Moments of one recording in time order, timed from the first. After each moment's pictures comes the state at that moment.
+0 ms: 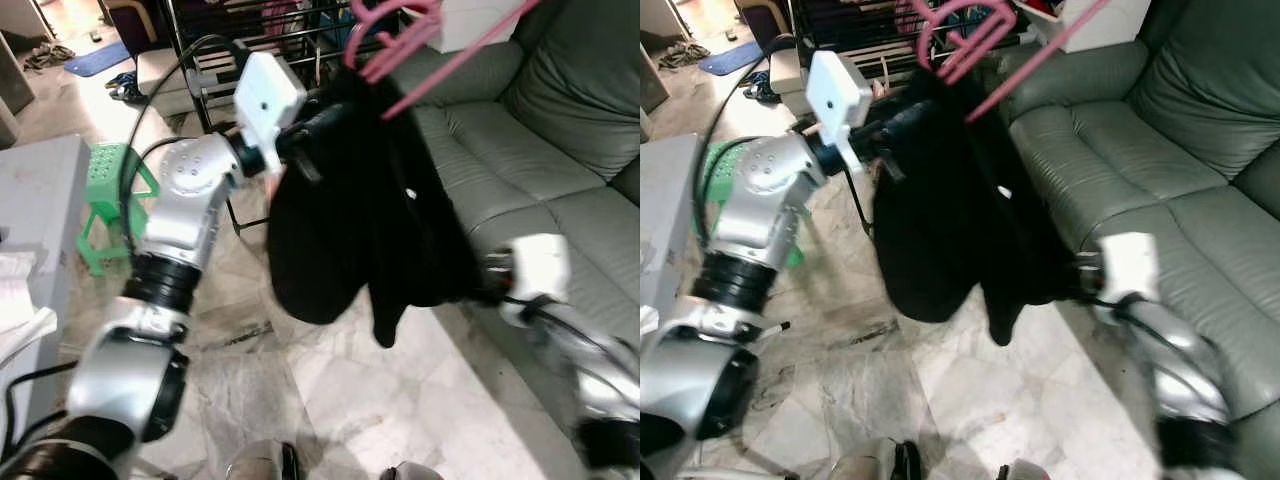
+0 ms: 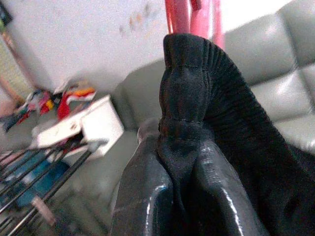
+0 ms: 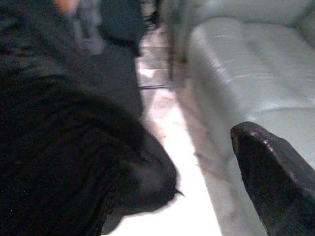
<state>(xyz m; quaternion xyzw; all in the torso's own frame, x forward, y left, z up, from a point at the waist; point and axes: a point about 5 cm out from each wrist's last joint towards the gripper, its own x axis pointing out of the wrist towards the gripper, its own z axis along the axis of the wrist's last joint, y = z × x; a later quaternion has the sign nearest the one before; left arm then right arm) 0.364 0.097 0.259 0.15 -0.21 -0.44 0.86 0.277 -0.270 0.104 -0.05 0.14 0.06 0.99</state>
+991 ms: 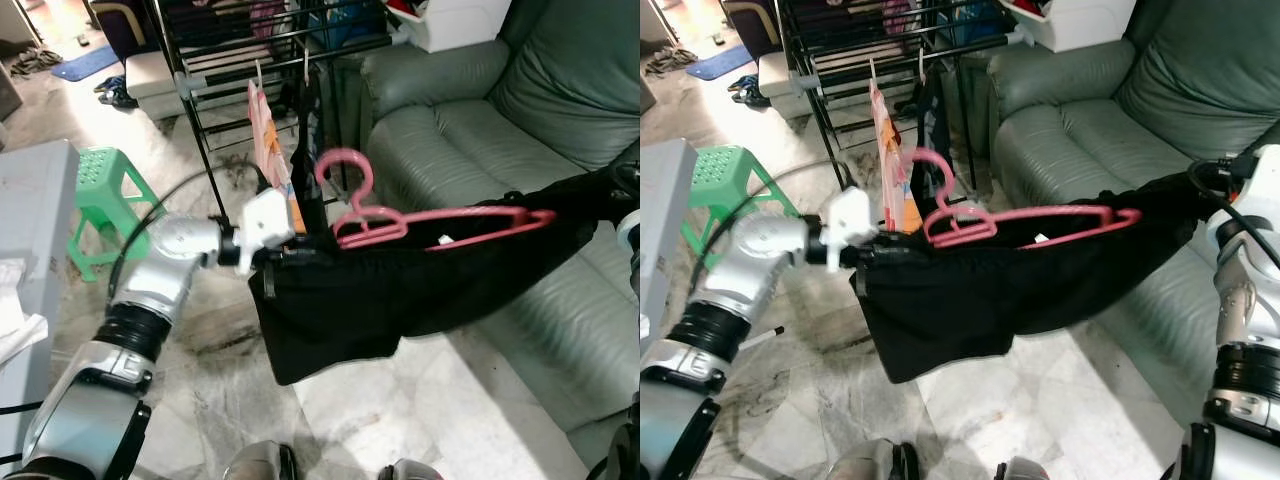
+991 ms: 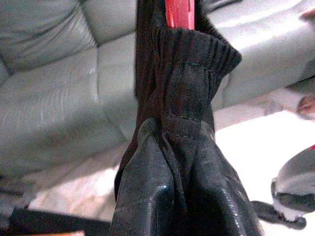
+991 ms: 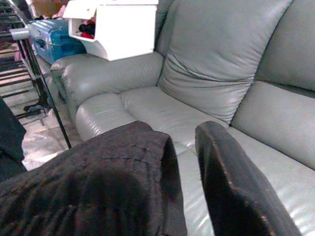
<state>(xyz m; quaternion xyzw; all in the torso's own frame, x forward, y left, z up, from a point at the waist) 0.330 0.113 0.155 0.21 0.02 -0.62 0.76 0.312 -0.339 0.199 -0.01 0.00 -0.16 0.99</state>
